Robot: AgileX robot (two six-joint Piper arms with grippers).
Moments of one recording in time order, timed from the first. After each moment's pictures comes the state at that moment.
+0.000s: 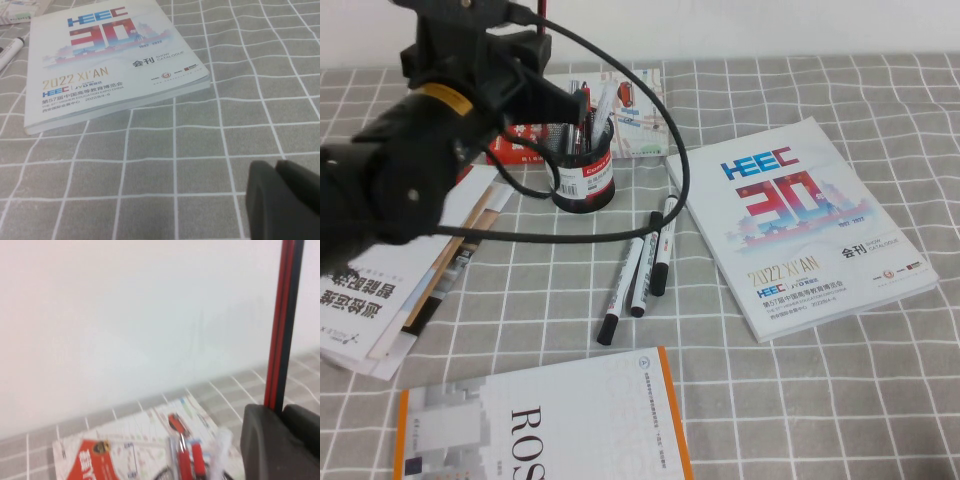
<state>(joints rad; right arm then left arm) 0.05 -0.02 0.03 0.12 0.41 0.03 -0.46 1.53 -1.07 -0.22 -0.24 0.34</state>
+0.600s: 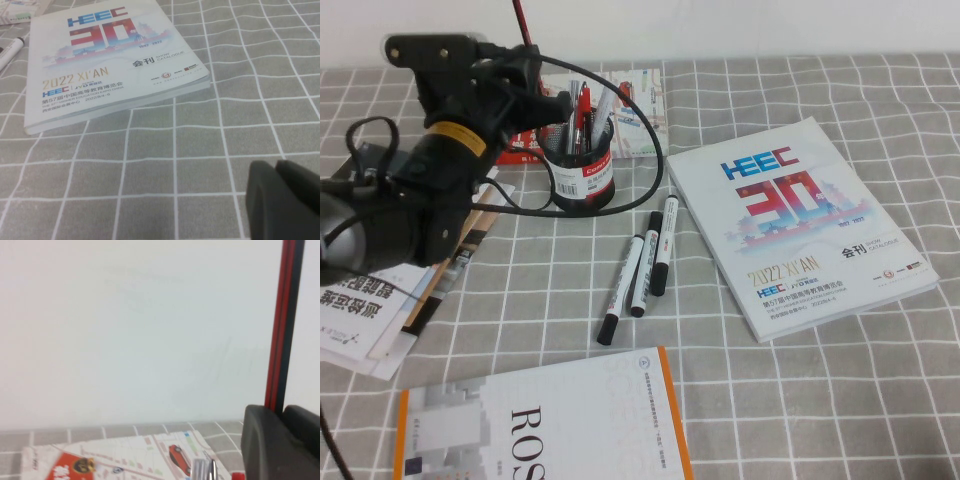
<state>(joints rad) 0.05 -0.02 0.03 0.12 0.41 0.03 -0.34 1.82 -1.08 0.08 -0.69 -0.17</state>
